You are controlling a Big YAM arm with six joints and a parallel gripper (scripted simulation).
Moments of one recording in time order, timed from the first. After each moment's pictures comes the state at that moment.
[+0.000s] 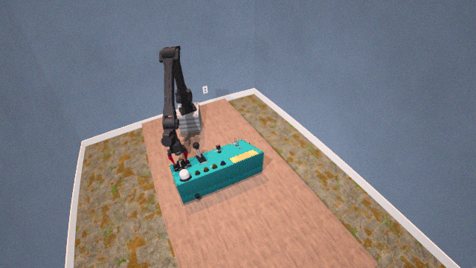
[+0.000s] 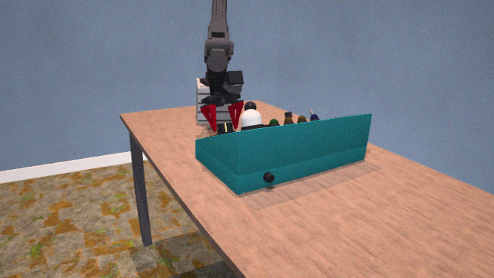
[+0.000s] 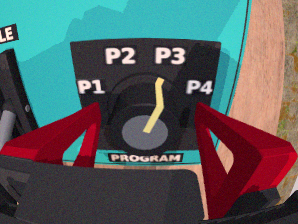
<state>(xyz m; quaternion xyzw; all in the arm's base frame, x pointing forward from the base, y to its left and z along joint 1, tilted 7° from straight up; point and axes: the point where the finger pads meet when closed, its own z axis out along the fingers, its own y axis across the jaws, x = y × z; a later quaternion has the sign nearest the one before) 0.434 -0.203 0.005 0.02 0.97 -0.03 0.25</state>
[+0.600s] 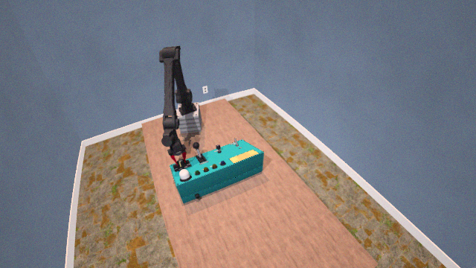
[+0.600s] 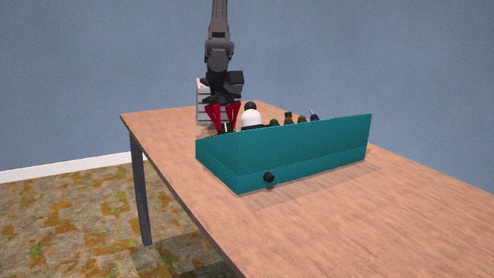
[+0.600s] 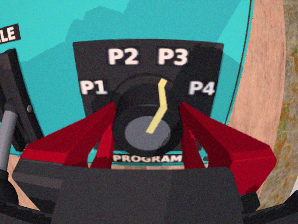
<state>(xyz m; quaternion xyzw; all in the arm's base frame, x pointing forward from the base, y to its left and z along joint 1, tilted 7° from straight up) 0.434 -0.201 0.005 0.01 0.97 -0.03 0.25</state>
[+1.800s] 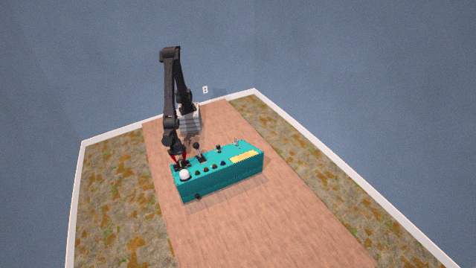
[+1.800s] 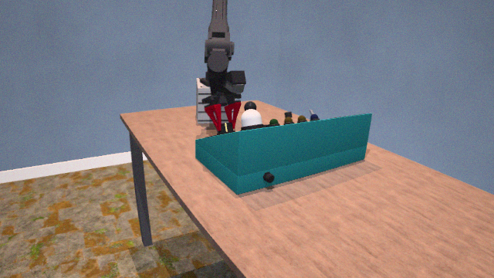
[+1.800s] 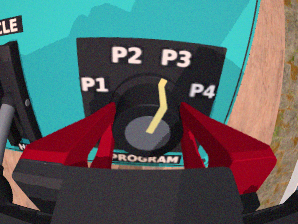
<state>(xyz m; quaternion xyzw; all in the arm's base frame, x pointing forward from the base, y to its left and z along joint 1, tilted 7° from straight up) 0.434 -0.201 0.005 -0.01 0.97 -0.03 0.25</state>
